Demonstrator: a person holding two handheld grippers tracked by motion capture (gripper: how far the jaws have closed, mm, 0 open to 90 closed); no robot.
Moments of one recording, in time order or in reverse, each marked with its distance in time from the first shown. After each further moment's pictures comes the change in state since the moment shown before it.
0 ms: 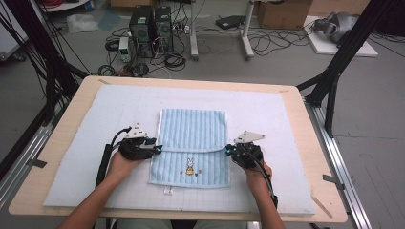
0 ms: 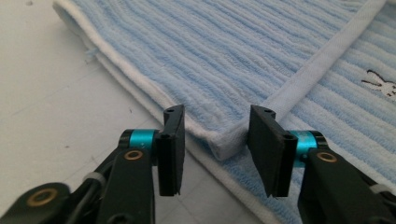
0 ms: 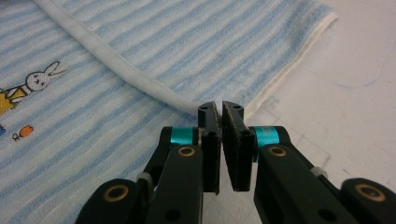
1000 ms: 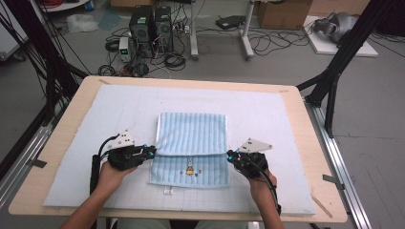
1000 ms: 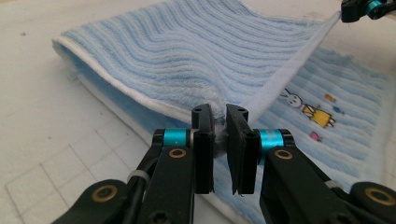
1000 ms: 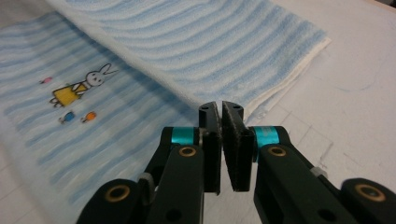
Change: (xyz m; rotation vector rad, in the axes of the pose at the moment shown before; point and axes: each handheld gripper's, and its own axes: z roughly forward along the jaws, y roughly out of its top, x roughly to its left) left arm -0.022 -0.011 -0.051 -0.136 -0.090 -0.035; right arm 0.022 -0.007 -0.036 -0.061 0.015 -0.022
